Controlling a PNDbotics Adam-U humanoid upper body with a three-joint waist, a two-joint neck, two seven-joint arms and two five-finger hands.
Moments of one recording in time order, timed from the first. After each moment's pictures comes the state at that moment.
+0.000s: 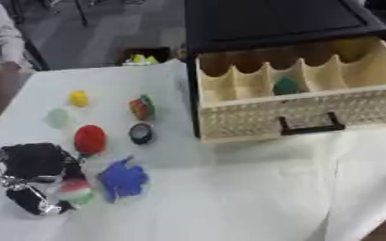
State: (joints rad) left arm -0.62 0.72 -0.53 -1.35 -1.02 -0.60 -0.29; right arm -0.47 -0.57 -0.14 -1.99 0.09 0.00 -0.50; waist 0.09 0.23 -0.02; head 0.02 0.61
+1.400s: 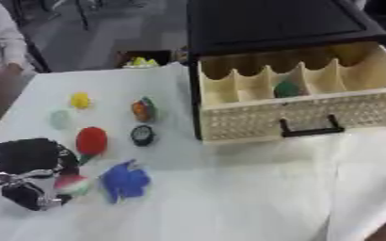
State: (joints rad) left arm -0.58 0.77 -0.51 -1.47 -0.83 -0.53 -0.29; right arm -0.47 -0.56 -0.14 -1.99 0.09 0.01 -0.50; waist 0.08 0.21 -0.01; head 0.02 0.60
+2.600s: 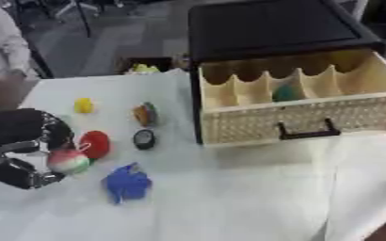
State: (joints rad) left arm -0.63 0.83 -0.40 -1.69 -0.52 -0.48 -0.38; right arm -0.48 -0.56 -0.13 -1.99 0.09 0.02 -0.50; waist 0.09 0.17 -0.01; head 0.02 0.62
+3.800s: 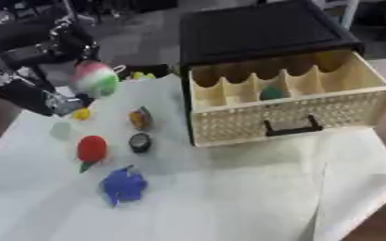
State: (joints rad) left arm -0.96 0.63 -0.38 -1.60 -0.25 -0.43 -0.48; right arm -0.51 -0.54 -0.10 -1.99 0.08 0.03 -0.48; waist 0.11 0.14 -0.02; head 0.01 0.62
